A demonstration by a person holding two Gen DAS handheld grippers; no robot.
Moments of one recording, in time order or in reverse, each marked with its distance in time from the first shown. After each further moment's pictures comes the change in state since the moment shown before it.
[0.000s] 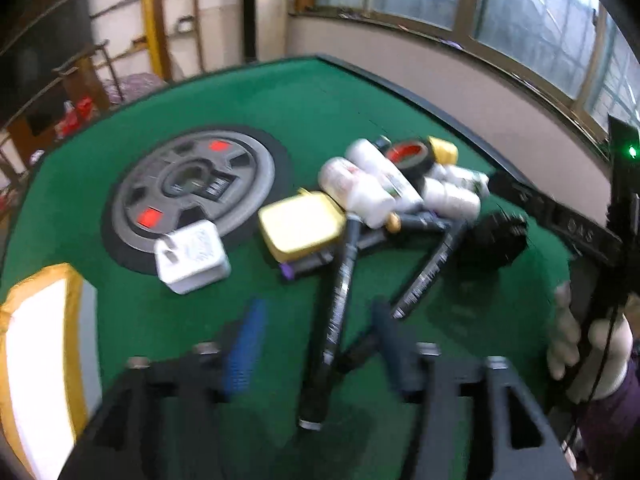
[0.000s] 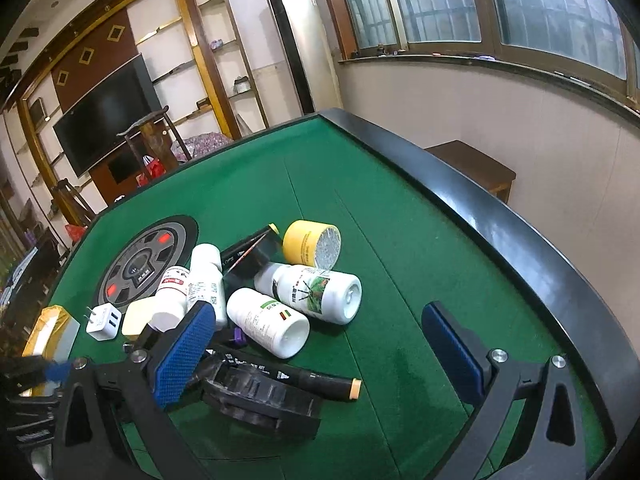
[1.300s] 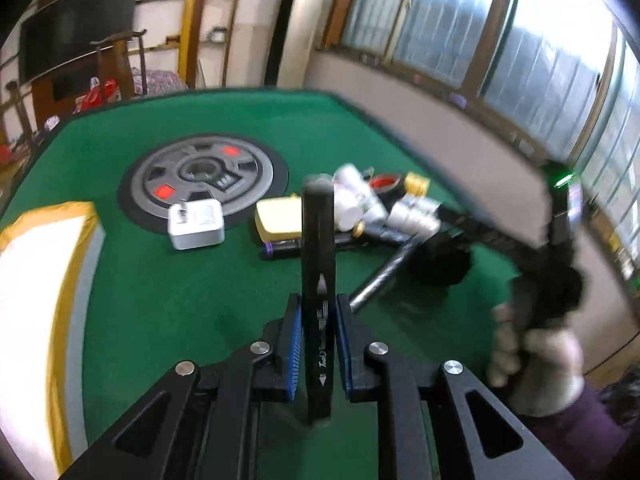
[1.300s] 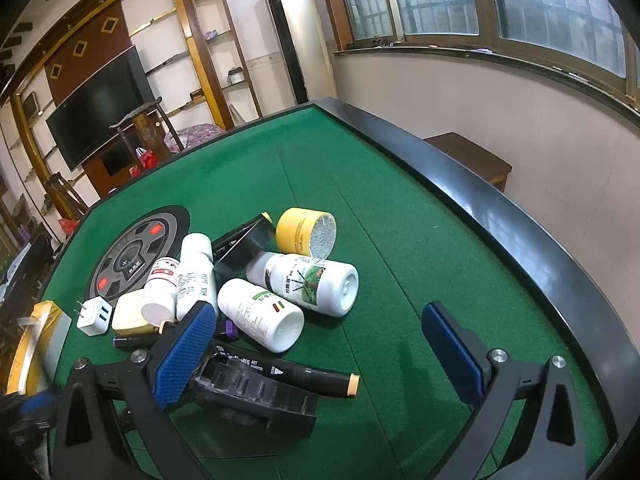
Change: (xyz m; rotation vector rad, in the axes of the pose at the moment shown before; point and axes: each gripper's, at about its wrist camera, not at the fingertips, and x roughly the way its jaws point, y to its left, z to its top) left arm -0.054 0.002 -0.035 -0.198 -0.153 -0.096; right arm 0.005 0.000 -0.003 0.001 0.022 -0.031
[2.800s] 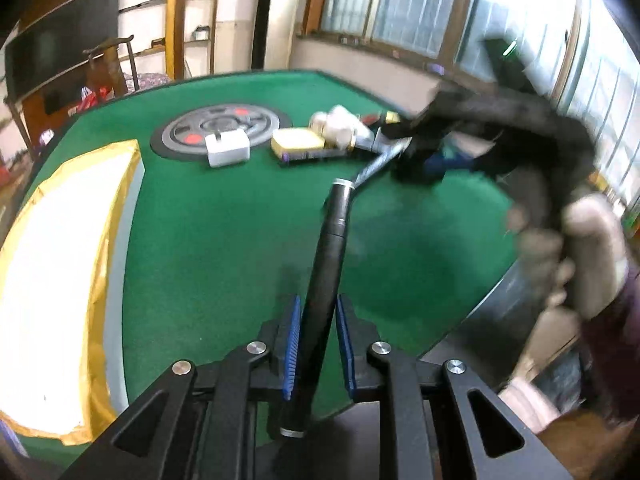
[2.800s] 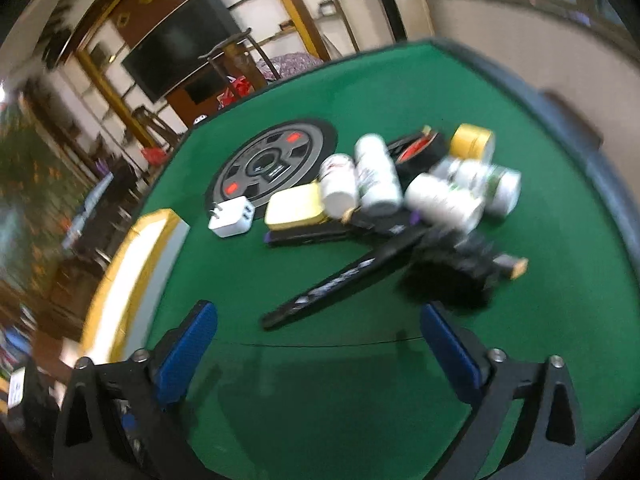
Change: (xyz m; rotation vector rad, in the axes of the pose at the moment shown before) left arm -0.053 0.018 -0.083 0.105 0.052 -0.006; right arm -0.034 0.080 -0.031 -0.075 0.299 0.339
